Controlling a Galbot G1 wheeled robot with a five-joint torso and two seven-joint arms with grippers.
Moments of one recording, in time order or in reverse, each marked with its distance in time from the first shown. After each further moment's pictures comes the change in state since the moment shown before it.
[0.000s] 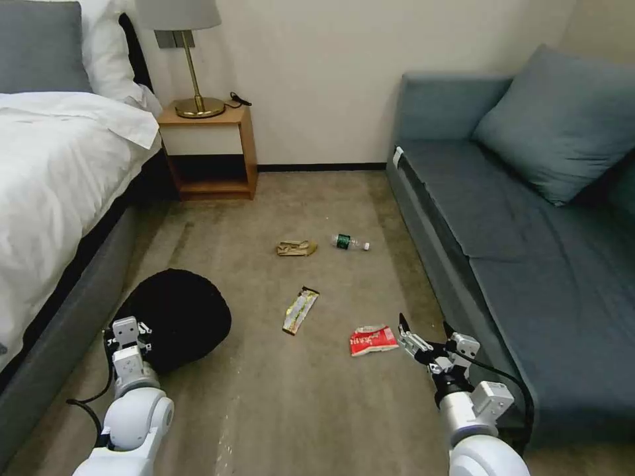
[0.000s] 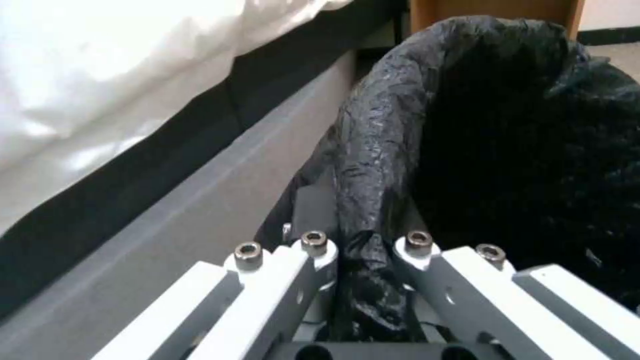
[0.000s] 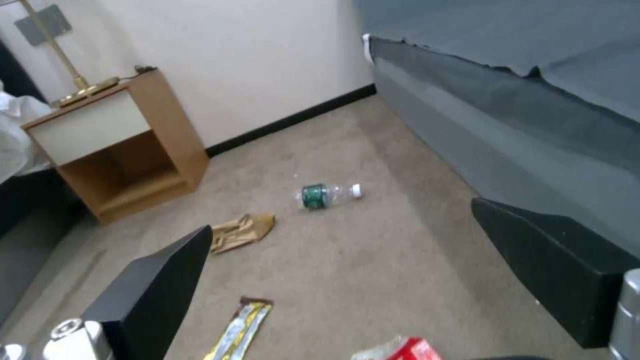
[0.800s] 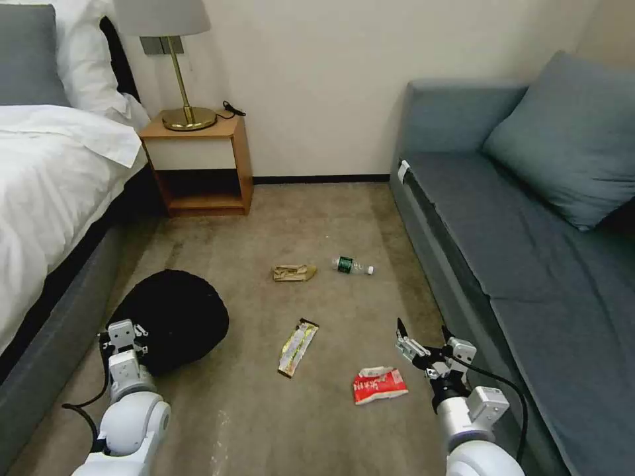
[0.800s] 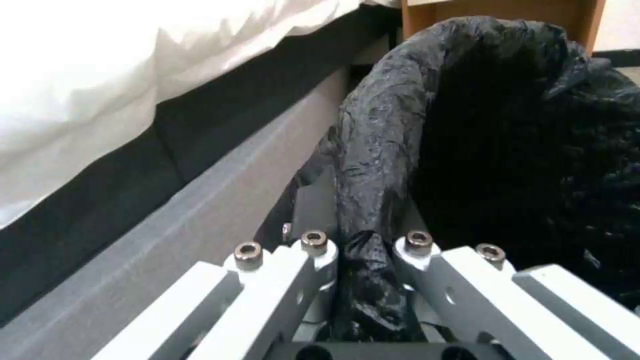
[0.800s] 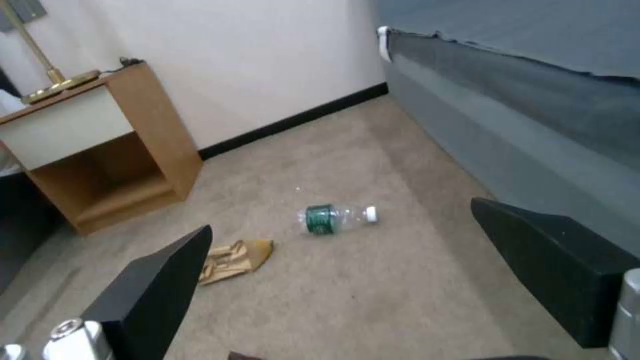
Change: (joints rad) left arm 0.015 0.004 -0.013 -0.001 -0.004 -0.028 0.000; right arm 0.000 0.013 -0.030 -0.019 -0.035 0.001 0.004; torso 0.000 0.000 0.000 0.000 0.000
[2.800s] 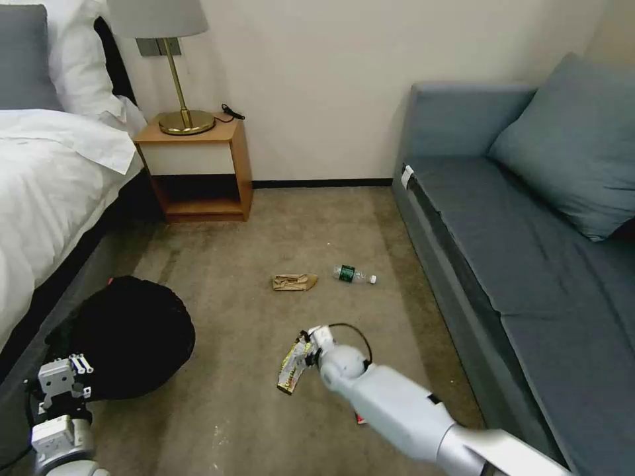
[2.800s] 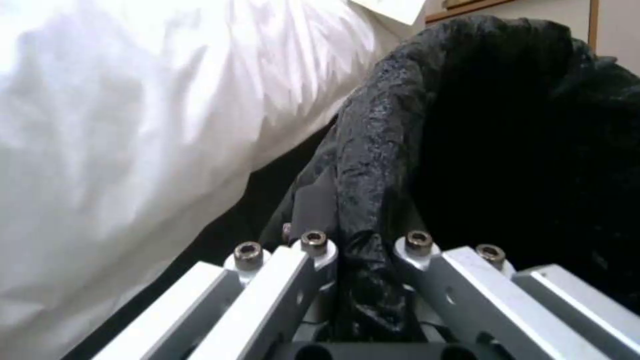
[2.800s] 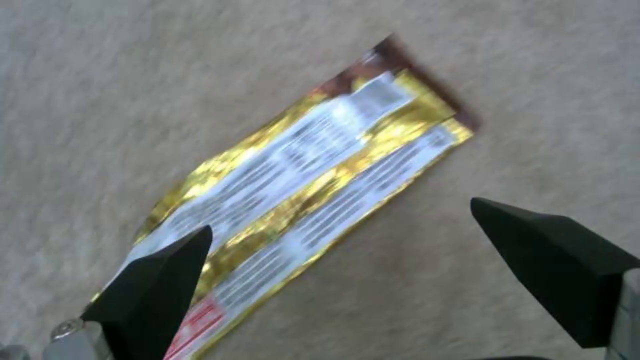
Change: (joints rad) left arm 0.295 -0.082 -0.260 -0.135 0.106 -0.279 0.195; right arm 0.943 0.215 -0.785 -1.136 0.146 -0.421 -0.095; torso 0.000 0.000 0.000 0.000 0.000
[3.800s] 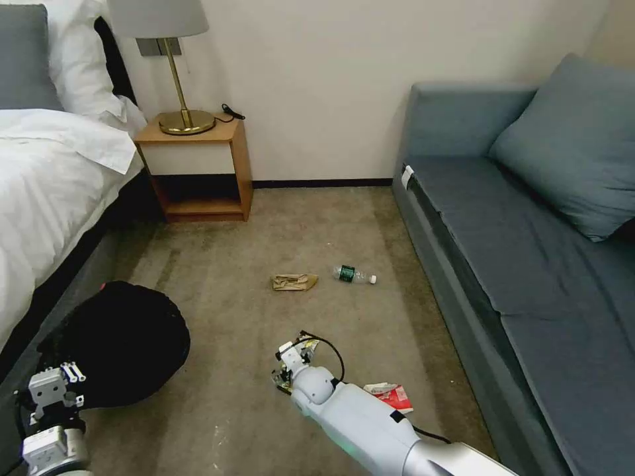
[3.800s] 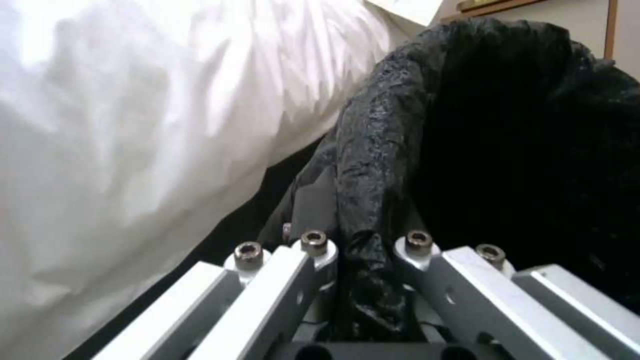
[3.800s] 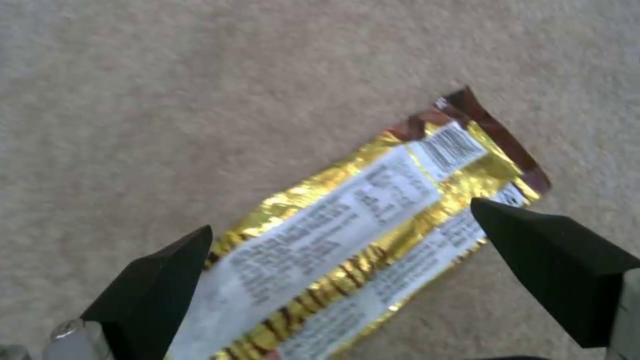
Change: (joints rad) left arm 0.013 -0.002 -0.019 0.010 -0.028 -0.031 -0.002; right arm -0.003 0.120 0.012 -0.123 -0.196 0.043 -0.005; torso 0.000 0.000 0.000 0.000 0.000
